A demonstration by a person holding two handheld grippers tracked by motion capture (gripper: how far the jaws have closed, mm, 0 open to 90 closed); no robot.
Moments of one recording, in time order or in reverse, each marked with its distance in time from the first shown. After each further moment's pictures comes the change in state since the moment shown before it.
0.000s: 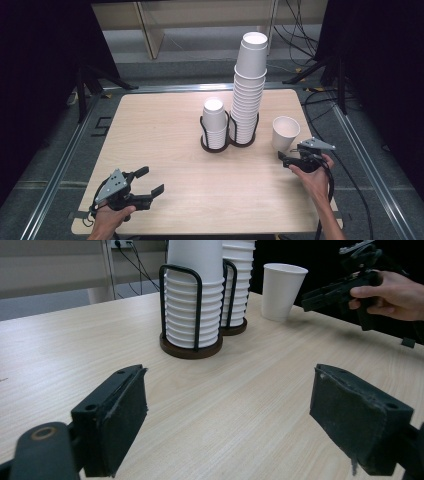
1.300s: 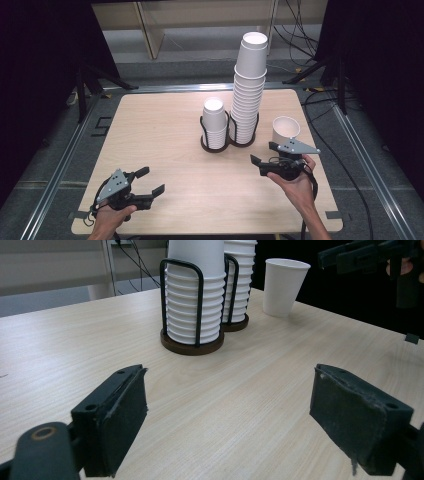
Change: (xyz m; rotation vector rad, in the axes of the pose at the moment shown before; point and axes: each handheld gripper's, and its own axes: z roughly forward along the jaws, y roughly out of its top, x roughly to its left) left arm 0.001 -0.002 0.001 0.031 0.012 0.009; right arm 0.099 0.044 -0.039 -0.141 0.227 -0.154
